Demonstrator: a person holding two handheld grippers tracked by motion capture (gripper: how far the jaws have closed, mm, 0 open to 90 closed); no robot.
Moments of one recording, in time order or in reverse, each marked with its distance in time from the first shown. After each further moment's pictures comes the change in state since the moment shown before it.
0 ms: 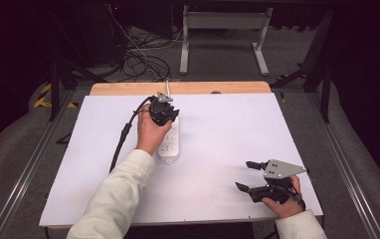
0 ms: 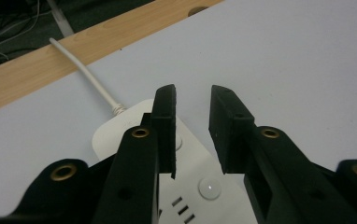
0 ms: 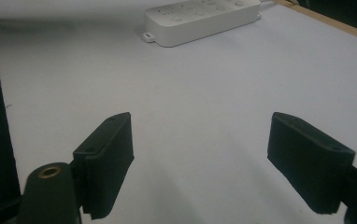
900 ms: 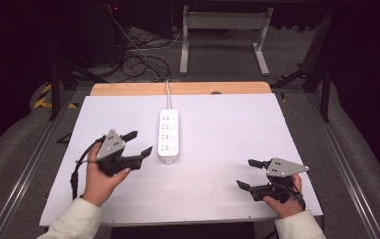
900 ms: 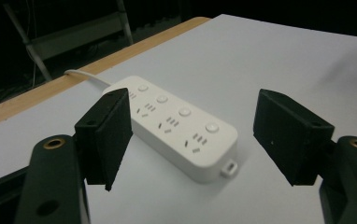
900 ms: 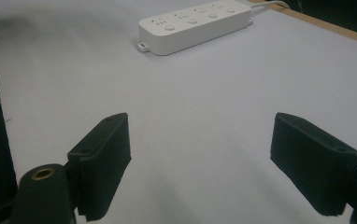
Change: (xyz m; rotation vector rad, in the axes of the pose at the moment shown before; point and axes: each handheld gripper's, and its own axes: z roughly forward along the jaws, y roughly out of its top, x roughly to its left) left arm -0.013 -0.127 -0.159 -0.294 -0.071 0.136; right arm -0.002 0.000 -0.003 -0.028 -0.012 0.042
